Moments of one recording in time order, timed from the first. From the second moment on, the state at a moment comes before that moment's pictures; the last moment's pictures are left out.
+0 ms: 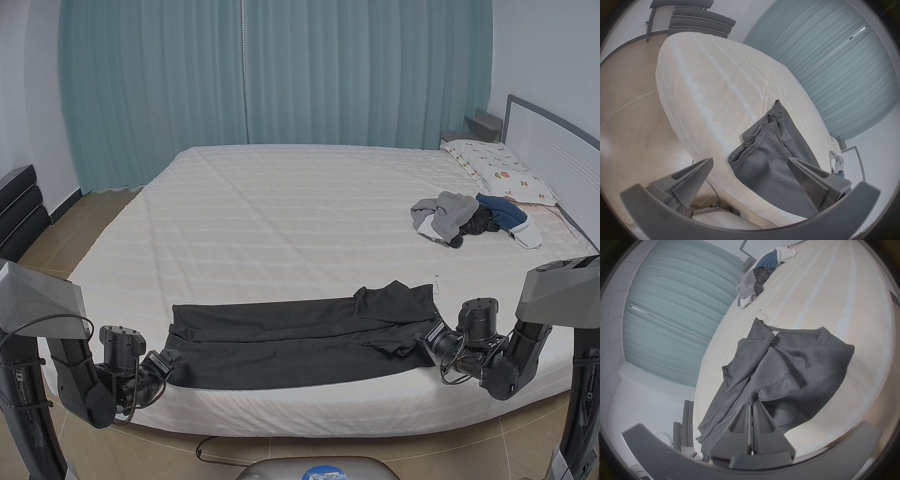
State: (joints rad) left arm -0.15 2.20 -0.28 -1.18 0.11 -1.02; right arm 0.30 2.27 -0.56 -1.22 0.02 1.08
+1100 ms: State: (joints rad) left arm -0.14 2.21 -0.28 -1.18 0.11 -1.02; right arm 0.30 2.15 -0.38 -1.24 0.02 1.01
